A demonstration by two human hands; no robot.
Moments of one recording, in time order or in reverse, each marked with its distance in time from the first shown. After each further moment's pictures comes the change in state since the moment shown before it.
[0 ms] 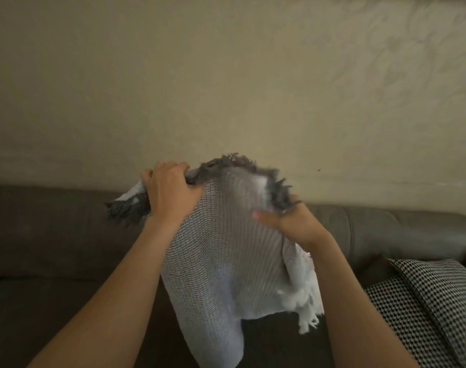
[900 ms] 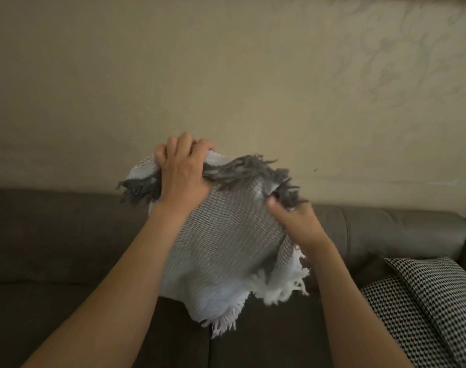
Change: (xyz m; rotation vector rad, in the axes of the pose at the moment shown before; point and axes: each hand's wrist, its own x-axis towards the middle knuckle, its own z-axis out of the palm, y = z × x) left_hand 0.021 0.030 -0.007 -0.034 0.247 0.343; right_hand 0.009 0.021 -0.008 0.035 0.173 -0.057
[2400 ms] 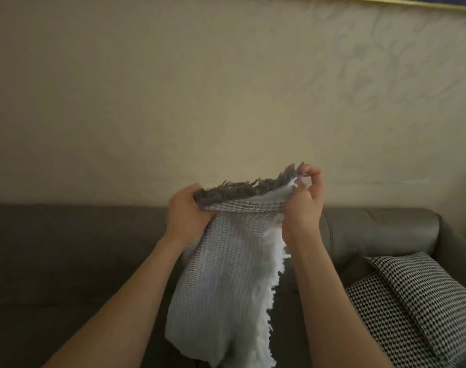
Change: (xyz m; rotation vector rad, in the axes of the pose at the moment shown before) left_hand -0.040 0.028 0.061 -0.677 -0.394 -0.525; right_hand 0.018 -0.039 -0.003 0.367 0.636 -0.106
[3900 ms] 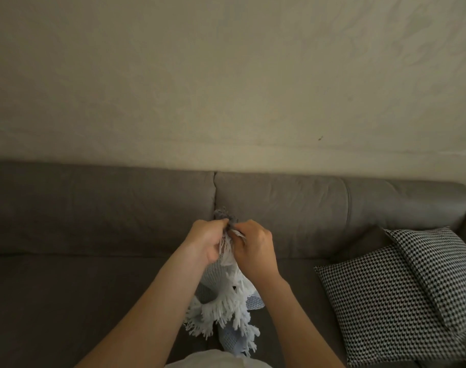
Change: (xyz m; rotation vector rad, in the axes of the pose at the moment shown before) left_hand -0.080 -0.055 0.047 -0.739 -0.068 -1.128; right_hand -0.102 0.176 -0.020 -0.815 -0.549 -0.341
